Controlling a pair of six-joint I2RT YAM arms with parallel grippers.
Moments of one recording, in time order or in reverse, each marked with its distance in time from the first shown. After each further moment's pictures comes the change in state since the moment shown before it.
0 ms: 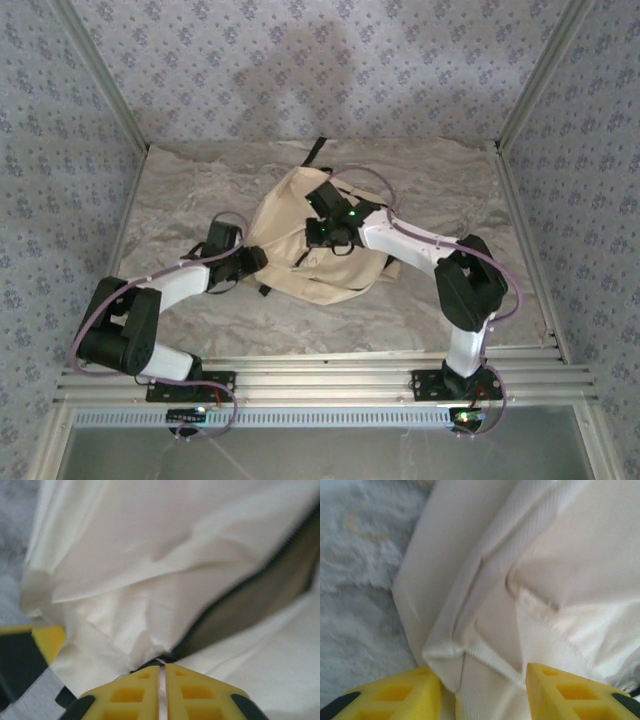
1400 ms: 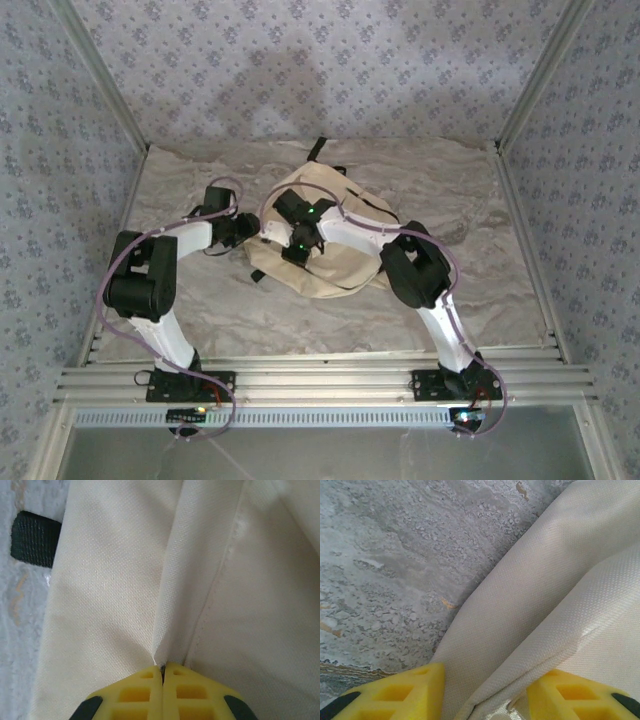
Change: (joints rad) left arm 0.123 0.330 0.349 -0.051 0.072 0.053; right arm 0.028 0.340 0.284 -0.146 -0.188 -0.978
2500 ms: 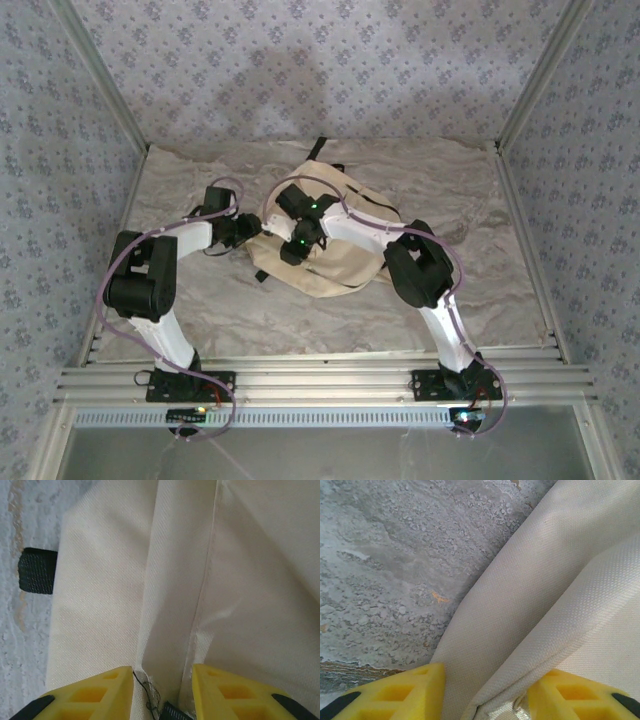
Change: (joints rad) left arm 0.003 0.000 0.000 -0.005 0.026 0.007; right arm -0.004 -0.008 0.017 -0.028 0.032 0.063
